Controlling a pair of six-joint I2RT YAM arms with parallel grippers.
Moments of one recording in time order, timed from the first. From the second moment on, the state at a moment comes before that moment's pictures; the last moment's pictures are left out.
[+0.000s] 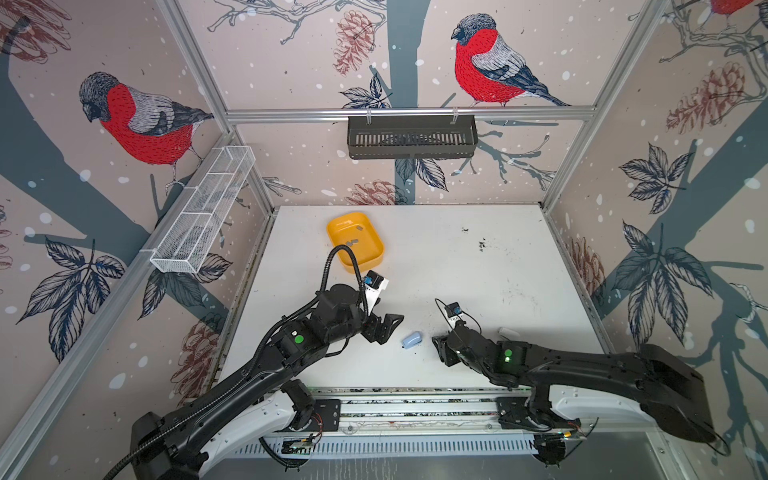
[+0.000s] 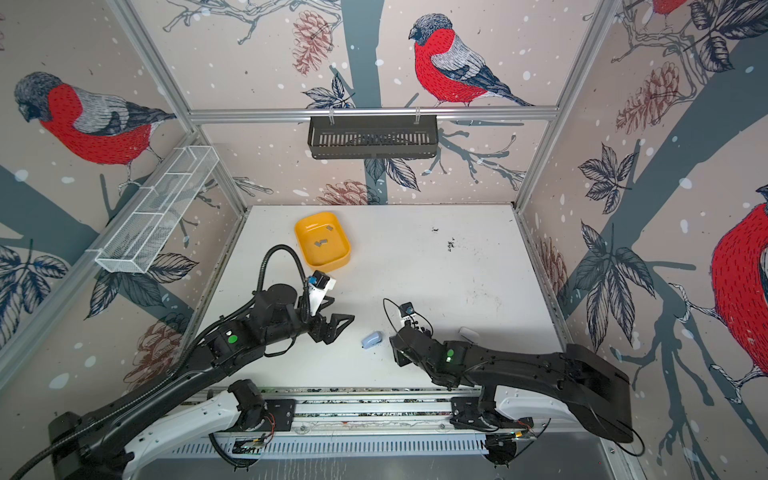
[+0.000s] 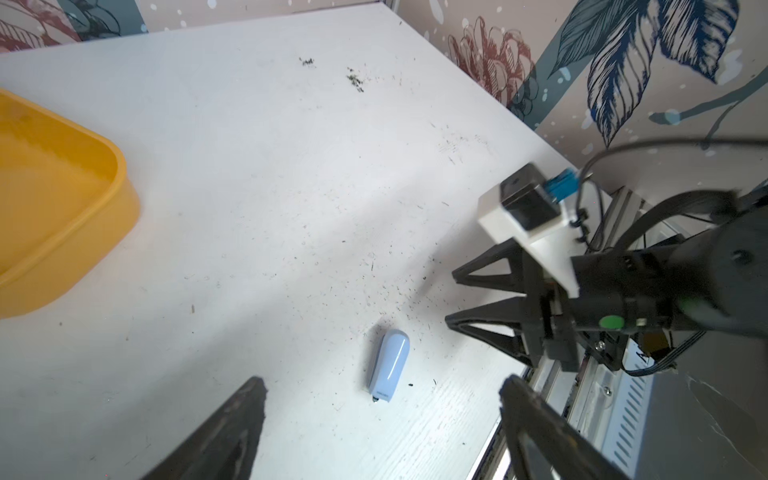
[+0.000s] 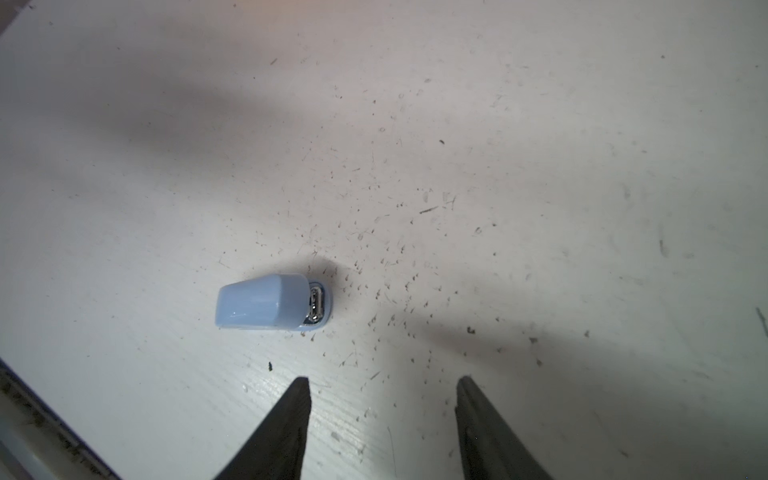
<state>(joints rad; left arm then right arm) -0.82 0.86 0.69 -0.39 0.16 -0.21 1.16 1.05 0.39 -0.12 0.33 0.67</state>
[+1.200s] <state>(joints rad) -0.93 1.55 0.96 -0.53 0.16 0.08 0.93 0.52 0.37 -0.28 -0.05 0.55</state>
